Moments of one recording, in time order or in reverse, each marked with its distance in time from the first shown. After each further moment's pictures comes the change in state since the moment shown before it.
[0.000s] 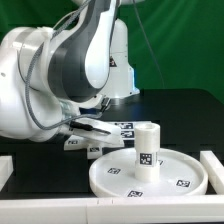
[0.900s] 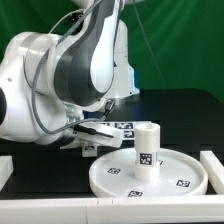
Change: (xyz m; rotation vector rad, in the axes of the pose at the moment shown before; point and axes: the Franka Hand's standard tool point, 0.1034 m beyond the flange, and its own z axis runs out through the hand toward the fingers) arm 0.002 -0.002 0.005 -0.011 0.000 0.017
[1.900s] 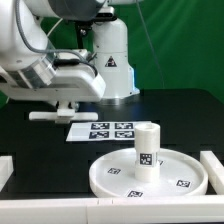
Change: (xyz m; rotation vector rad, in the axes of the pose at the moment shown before) arm -0.032 0.017 -0.094 -0.048 0.470 -0.197
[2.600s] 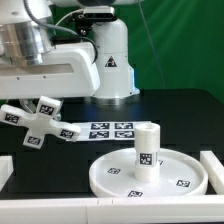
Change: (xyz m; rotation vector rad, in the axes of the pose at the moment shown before) arm 0.067 -0.018 -0.064 -0.095 0.619 -0.179
